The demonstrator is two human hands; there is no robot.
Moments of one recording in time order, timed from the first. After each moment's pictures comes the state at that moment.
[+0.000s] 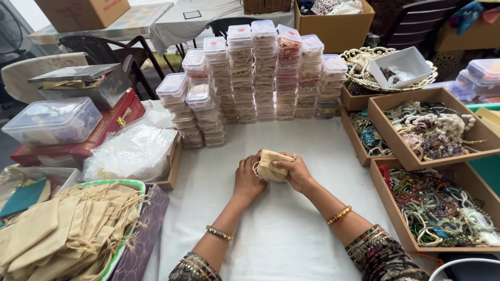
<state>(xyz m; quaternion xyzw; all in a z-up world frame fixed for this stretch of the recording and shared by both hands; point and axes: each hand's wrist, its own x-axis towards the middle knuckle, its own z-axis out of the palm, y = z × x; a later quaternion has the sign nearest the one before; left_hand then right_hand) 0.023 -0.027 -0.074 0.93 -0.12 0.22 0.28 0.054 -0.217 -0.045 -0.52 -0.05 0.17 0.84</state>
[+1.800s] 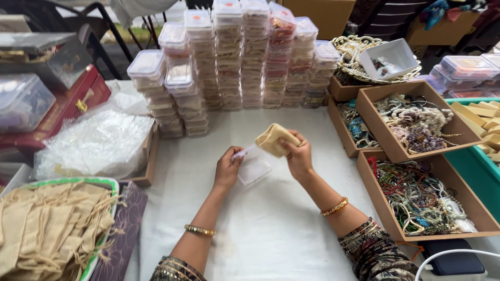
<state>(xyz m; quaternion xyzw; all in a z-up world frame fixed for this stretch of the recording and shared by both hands) 0.053 -0.001 -0.103 0.75 -0.07 0.13 0.64 0.064 -0.229 -0.037 -0.47 -0.09 0.00 0.88</state>
